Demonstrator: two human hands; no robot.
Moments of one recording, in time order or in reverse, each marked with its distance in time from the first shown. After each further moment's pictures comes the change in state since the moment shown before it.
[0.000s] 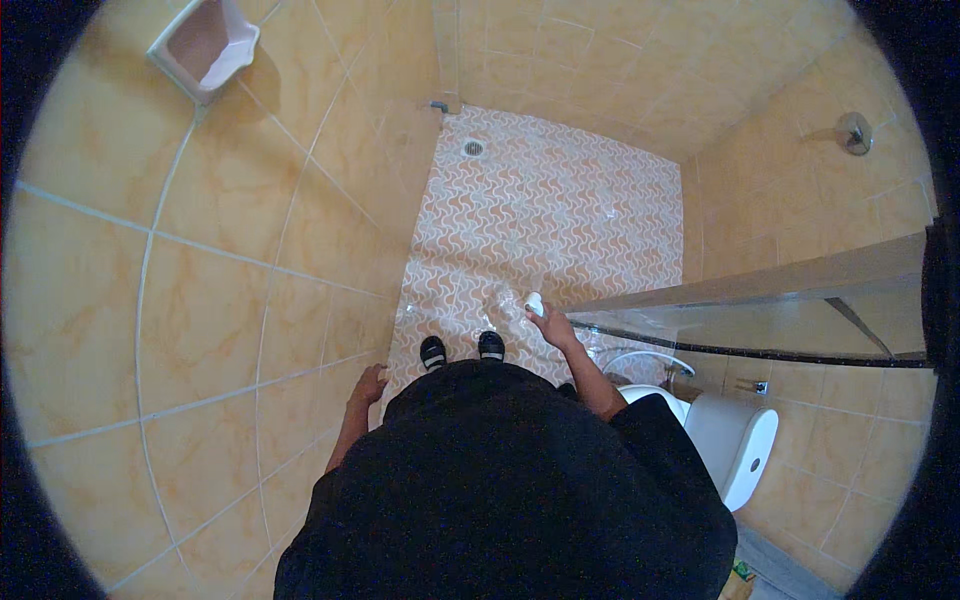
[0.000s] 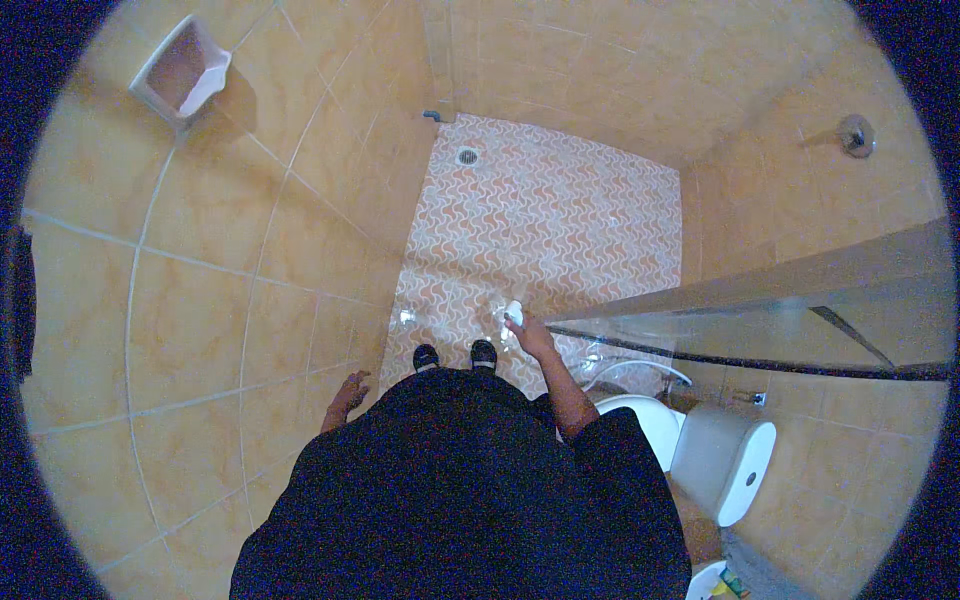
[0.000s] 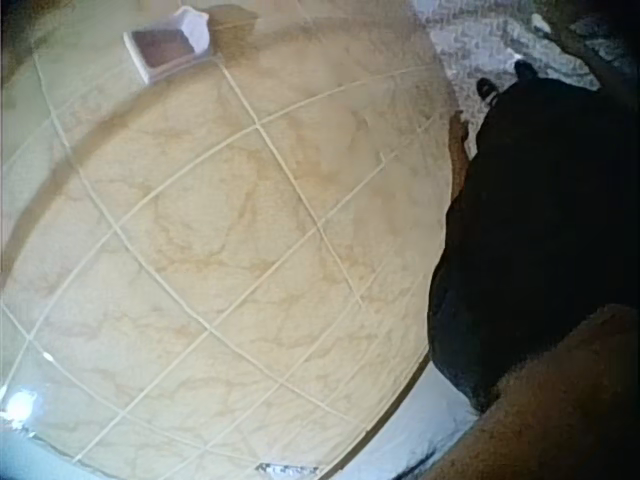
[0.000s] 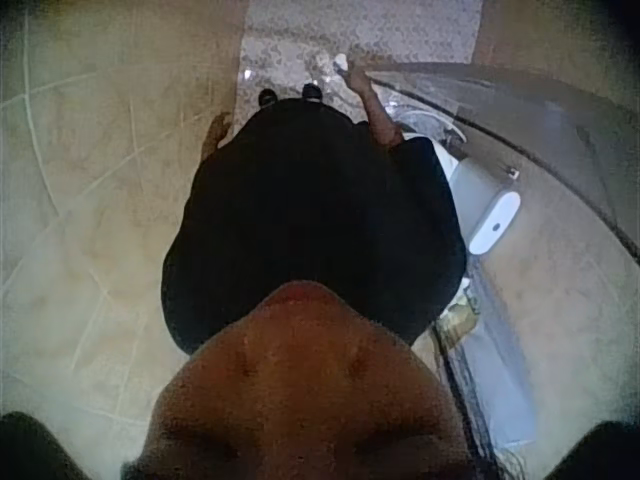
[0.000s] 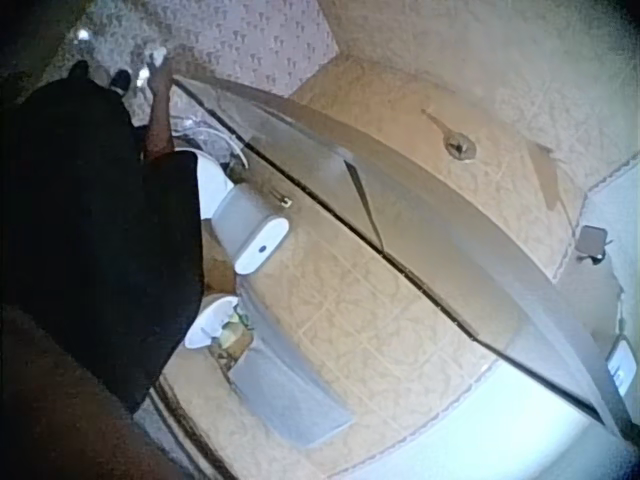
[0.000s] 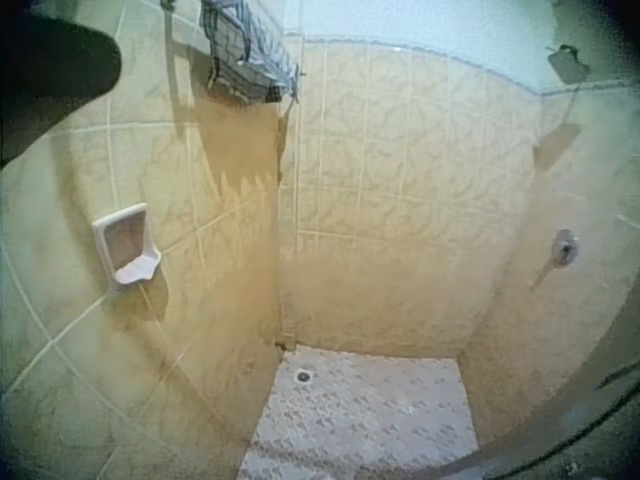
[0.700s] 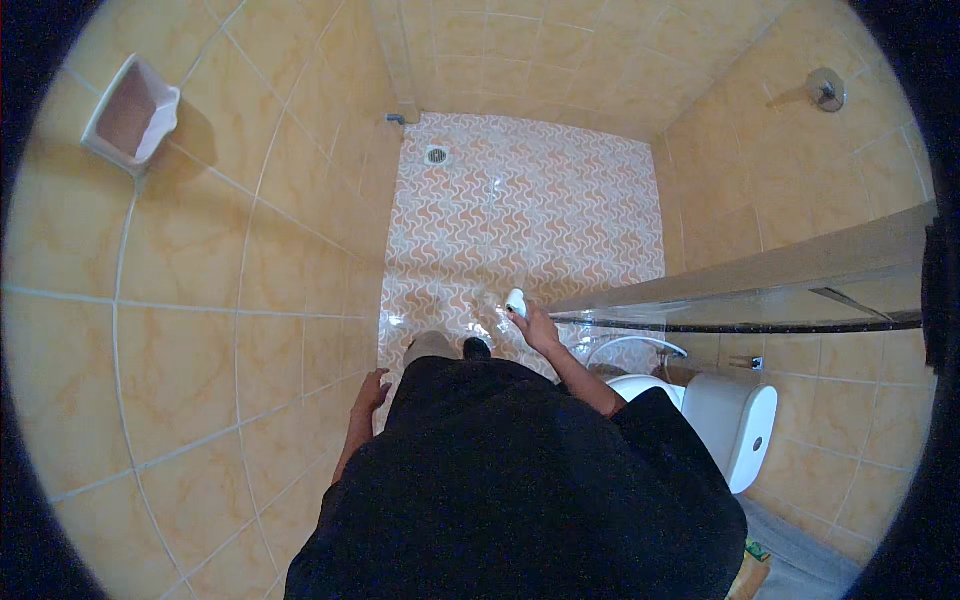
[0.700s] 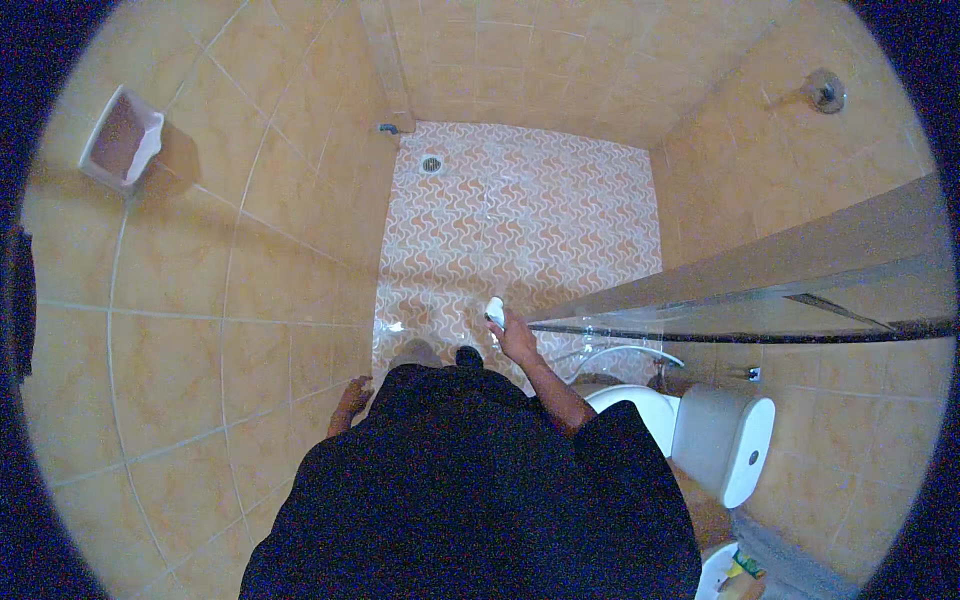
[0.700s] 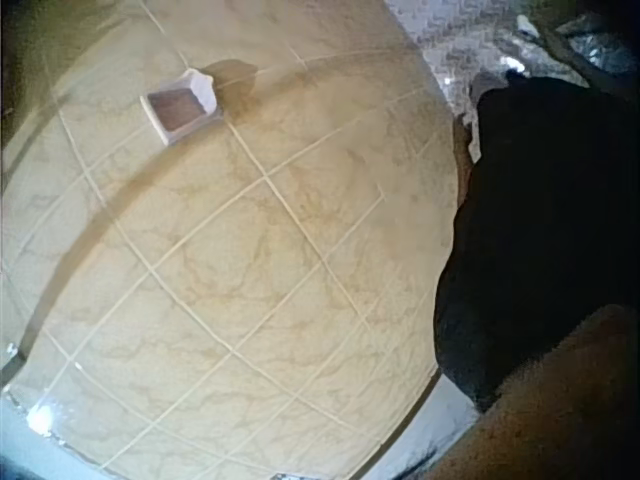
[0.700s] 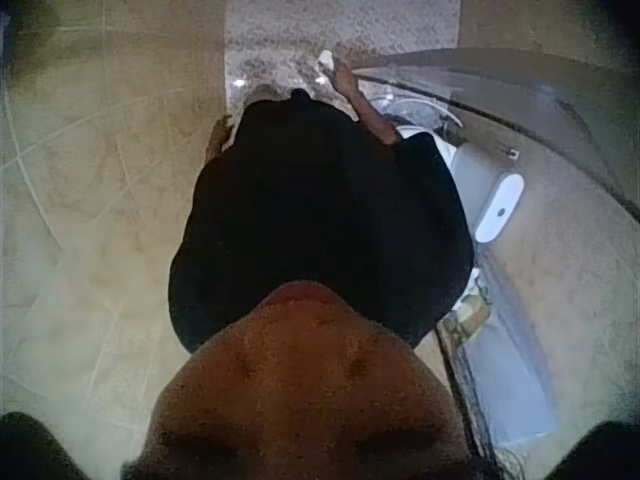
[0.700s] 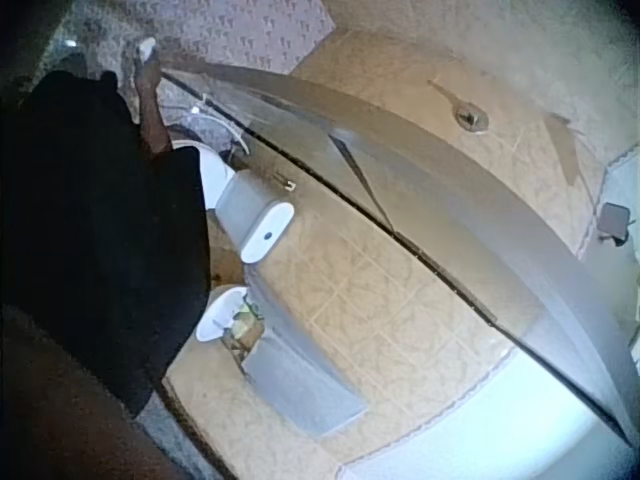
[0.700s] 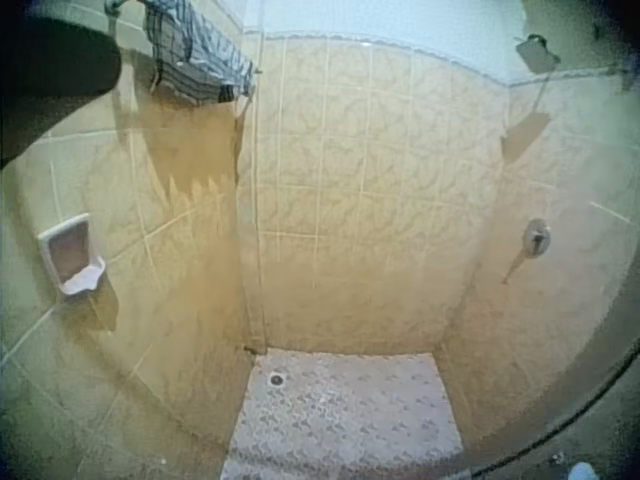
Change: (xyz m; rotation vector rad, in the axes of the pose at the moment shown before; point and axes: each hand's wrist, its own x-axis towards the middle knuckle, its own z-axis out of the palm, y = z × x) left_hand 0.040 0.044 0.014 -0.076 -0.018 0.069; right_hand 0.005 0.026 -0.006 0.044 0.159 -0.048
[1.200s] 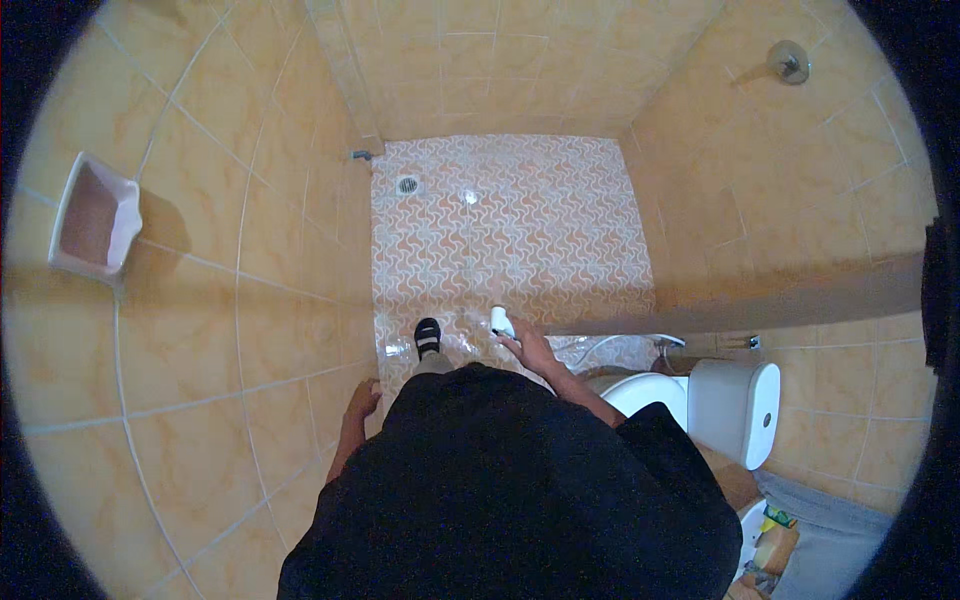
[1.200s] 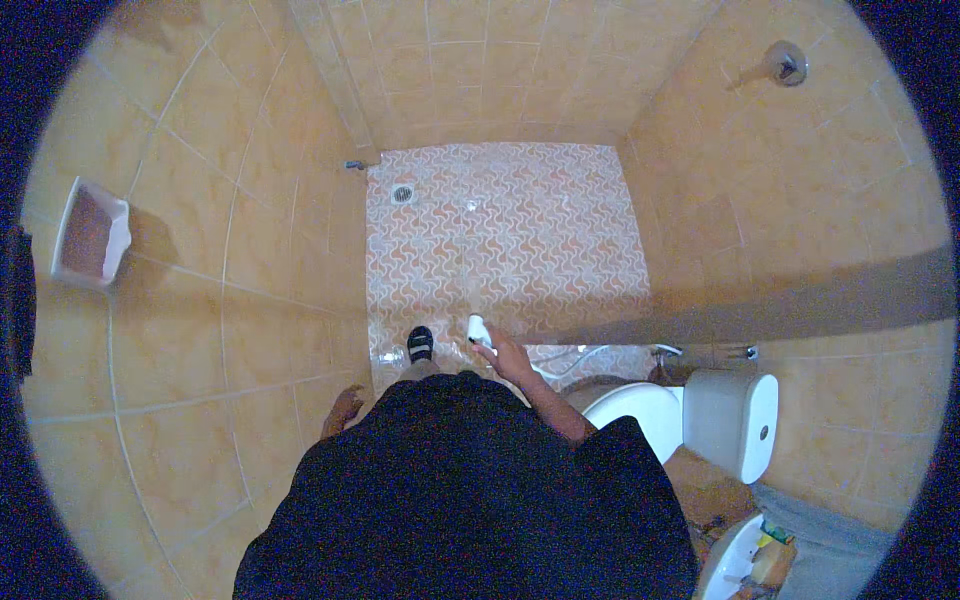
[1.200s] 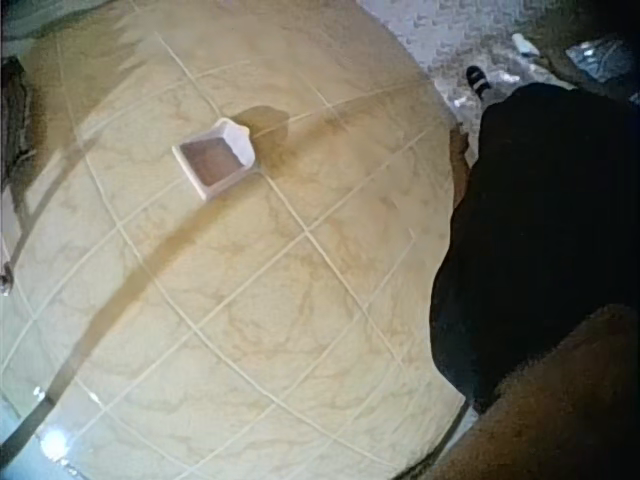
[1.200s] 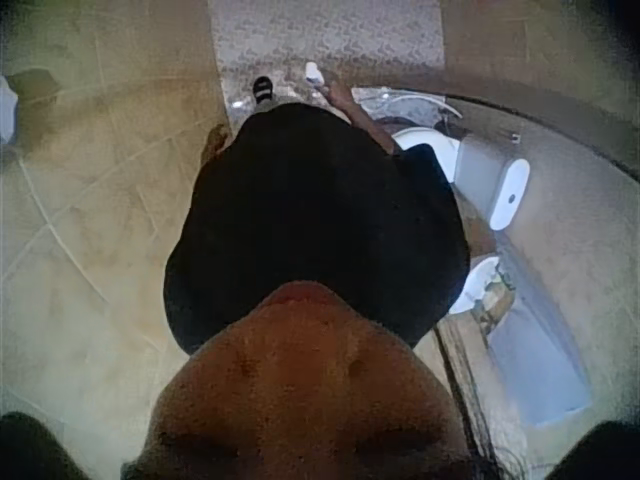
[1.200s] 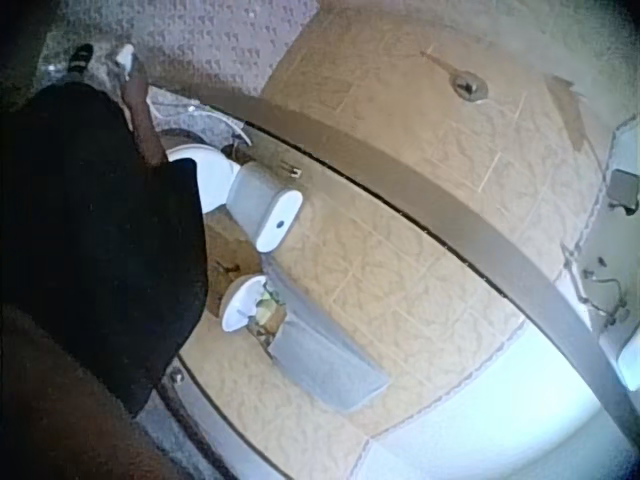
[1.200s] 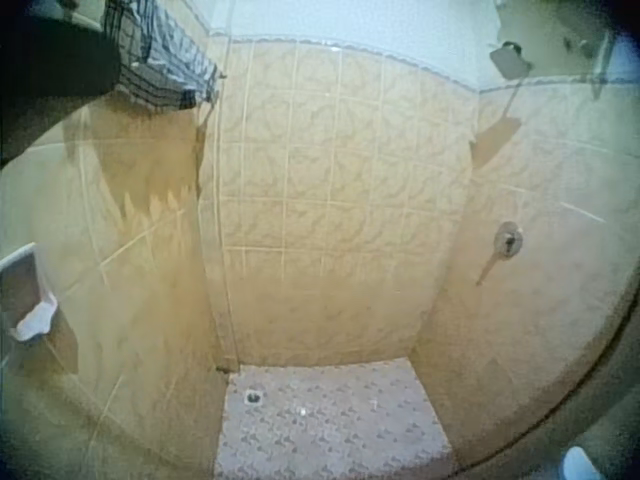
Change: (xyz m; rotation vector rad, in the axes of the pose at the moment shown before) left_hand 0.095 -0.022 -0.049 0.142 -0.104 0.173; right_hand 0.011 -0.028 -0.014 0.053 0.093 -0.129
